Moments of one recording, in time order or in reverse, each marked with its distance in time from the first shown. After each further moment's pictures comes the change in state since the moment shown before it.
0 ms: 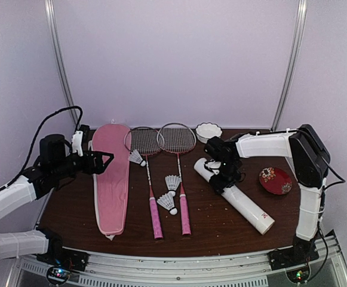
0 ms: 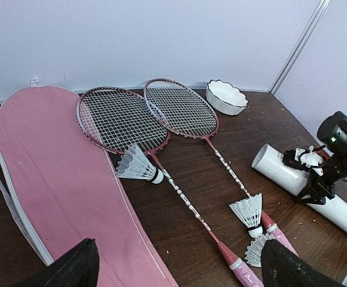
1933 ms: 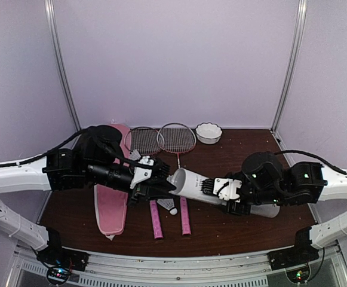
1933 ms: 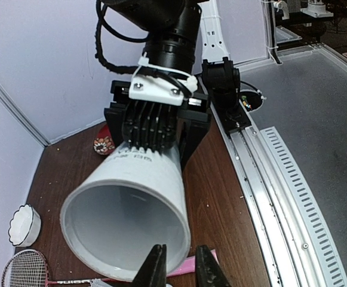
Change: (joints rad) left arm -0.770 0.308 0.450 -0.208 0.189 0.760; right arm 0.530 -0.908 -0.496 0.311 0.111 -0.501
